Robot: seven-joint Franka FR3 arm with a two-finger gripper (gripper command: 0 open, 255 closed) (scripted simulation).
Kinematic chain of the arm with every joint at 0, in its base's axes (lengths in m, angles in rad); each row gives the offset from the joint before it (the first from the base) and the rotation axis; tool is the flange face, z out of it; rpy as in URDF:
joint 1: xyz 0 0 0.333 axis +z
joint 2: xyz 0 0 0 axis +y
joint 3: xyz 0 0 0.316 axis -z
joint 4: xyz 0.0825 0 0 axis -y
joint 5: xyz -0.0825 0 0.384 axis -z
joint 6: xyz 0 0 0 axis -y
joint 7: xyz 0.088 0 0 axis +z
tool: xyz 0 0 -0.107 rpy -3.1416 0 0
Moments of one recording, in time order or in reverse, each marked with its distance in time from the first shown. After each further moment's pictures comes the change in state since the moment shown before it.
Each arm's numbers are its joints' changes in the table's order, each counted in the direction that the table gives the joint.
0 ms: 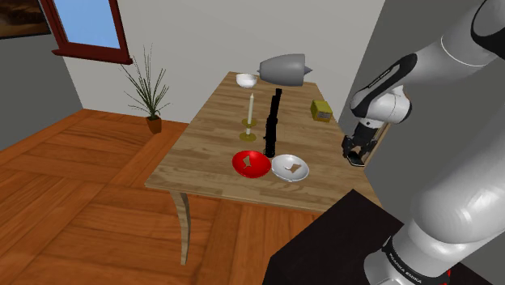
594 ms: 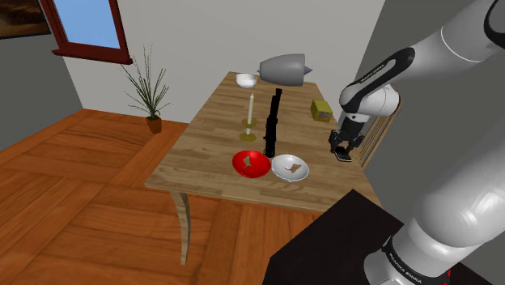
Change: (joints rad) arm 0.069 -0.057 -0.069 -0.002 0.039 -0.041 -0.170
